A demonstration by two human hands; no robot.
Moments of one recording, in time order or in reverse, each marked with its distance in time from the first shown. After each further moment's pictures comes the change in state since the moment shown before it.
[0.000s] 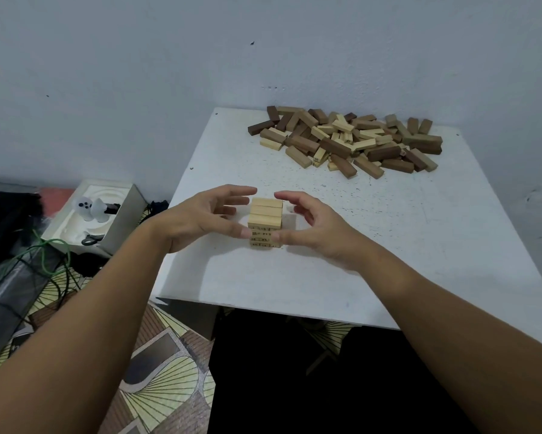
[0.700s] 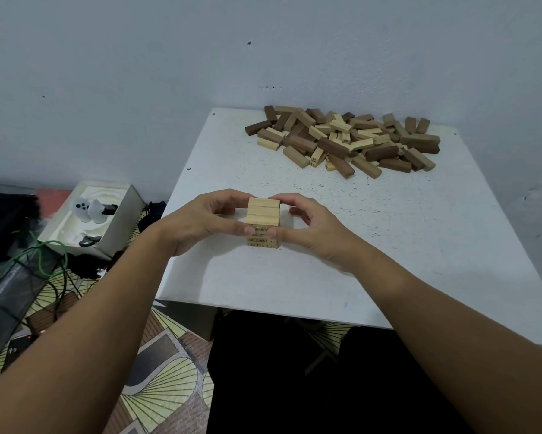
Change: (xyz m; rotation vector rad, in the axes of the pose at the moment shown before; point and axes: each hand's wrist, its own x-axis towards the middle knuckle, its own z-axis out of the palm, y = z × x) left_hand 0.006 -0.002 0.010 -0.061 0.025 0.077; right_hand 0.005 0.005 0.003 0.000 0.046 -0.045
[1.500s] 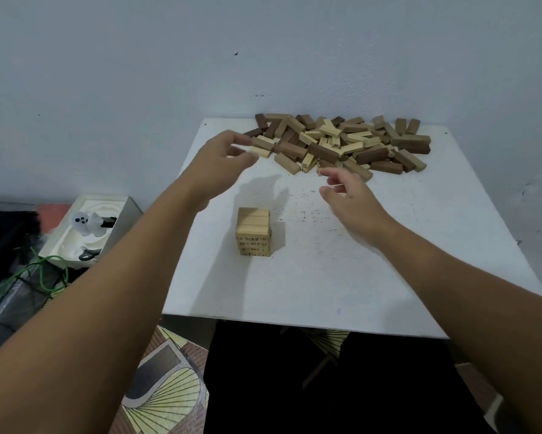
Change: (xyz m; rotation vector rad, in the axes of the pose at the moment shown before) left_hand 0.049 0.093 0.020 0.247 0.444 0.035; right_hand 0.008 -0.001 -0.075 -0.249 0.418 0.023
